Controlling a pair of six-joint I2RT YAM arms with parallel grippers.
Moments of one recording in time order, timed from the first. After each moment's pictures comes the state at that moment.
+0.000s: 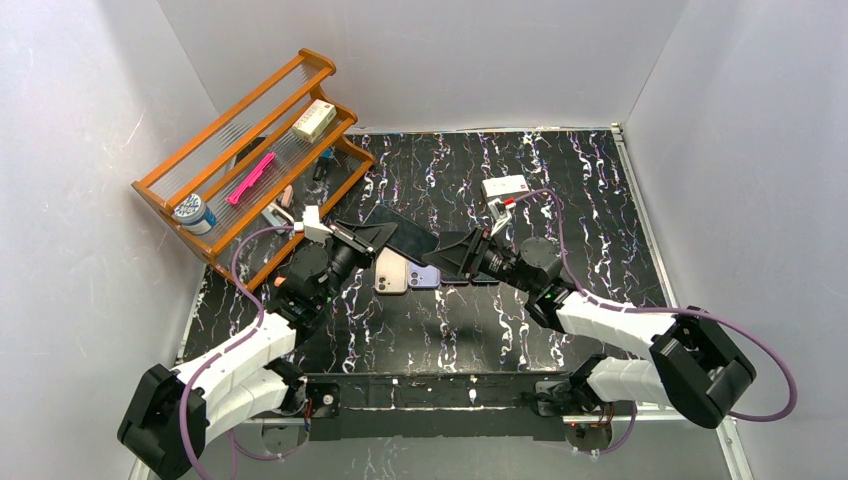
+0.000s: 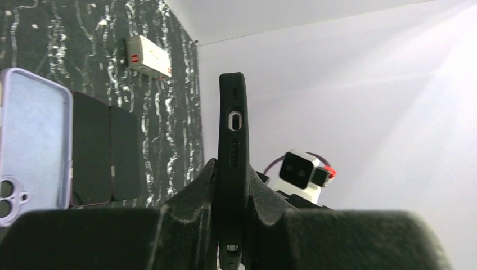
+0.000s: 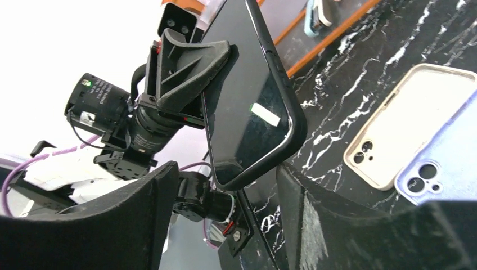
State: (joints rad) left arm -0.58 0.94 0.40 0.52 -0.06 -1.32; right arm 0.76 1.20 0.47 0.78 -0.36 0.98
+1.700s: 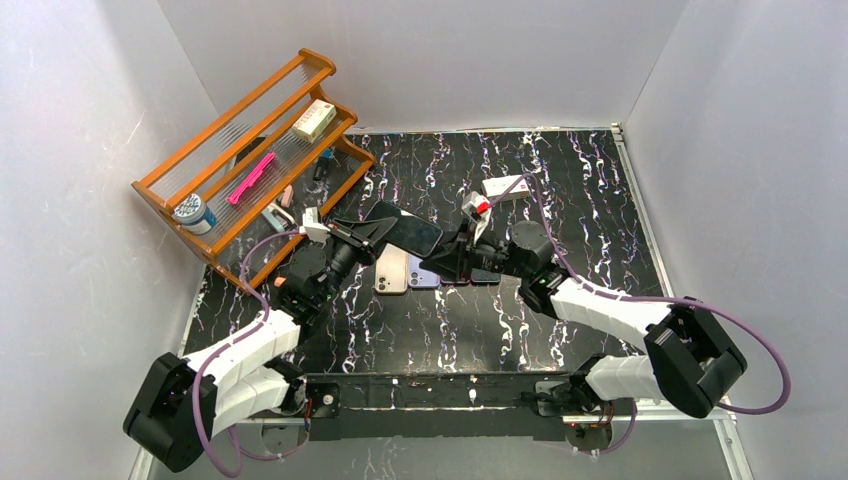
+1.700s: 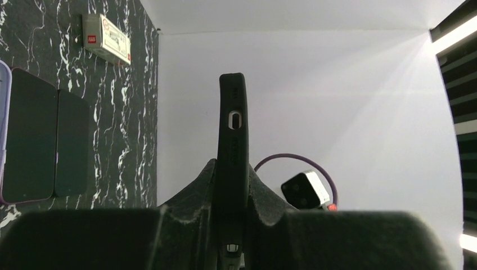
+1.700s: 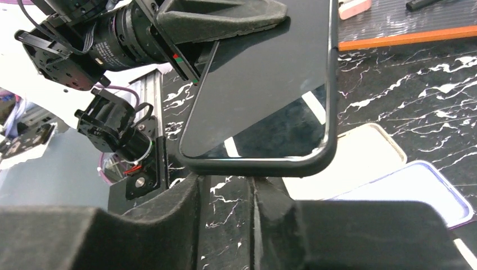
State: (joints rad) left arm -0.55 1.01 0.37 0.68 -0.01 -1.55; right arm 0.74 1.28 0.61 0.67 -0.62 0.36
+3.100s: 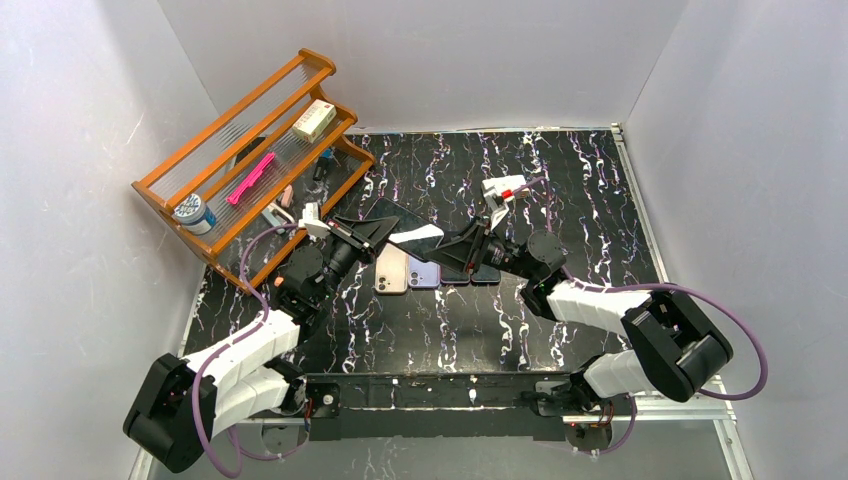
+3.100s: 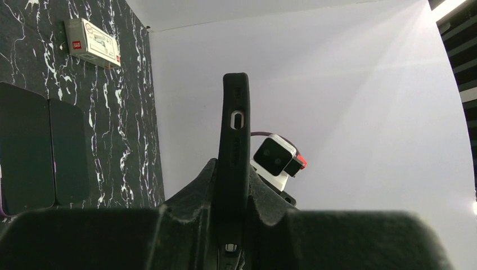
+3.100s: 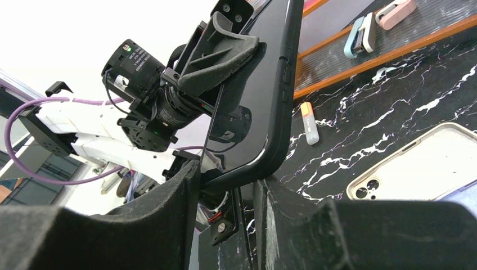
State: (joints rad) left arm -0.55 1.01 0.37 0.73 0.06 -1.46; right arm 0.68 1.36 0.49 1.11 -0.63 0.92
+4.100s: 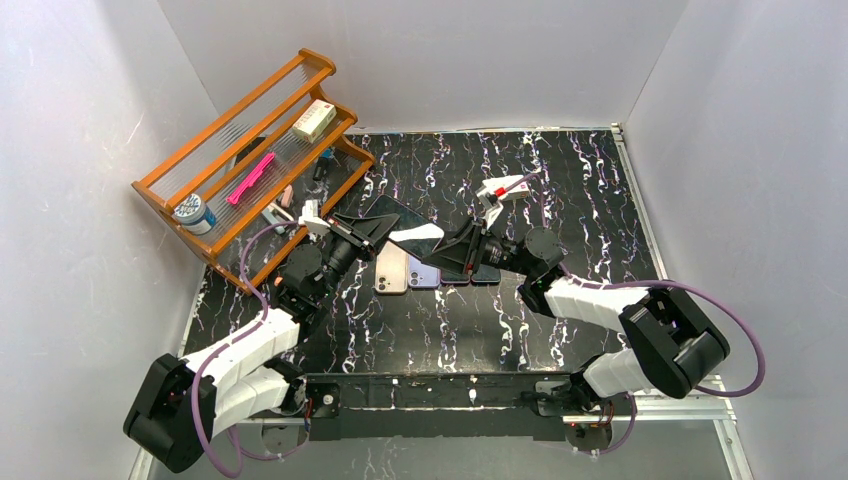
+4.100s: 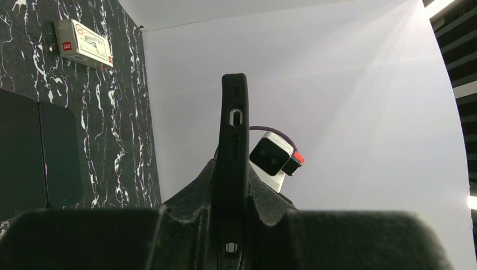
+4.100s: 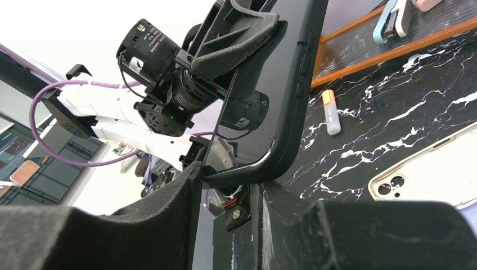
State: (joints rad) left arm -0.55 1.01 0.39 0.74 0.07 -1.46; right arm 0.68 1.38 0.53 1.11 -0.72 0.95
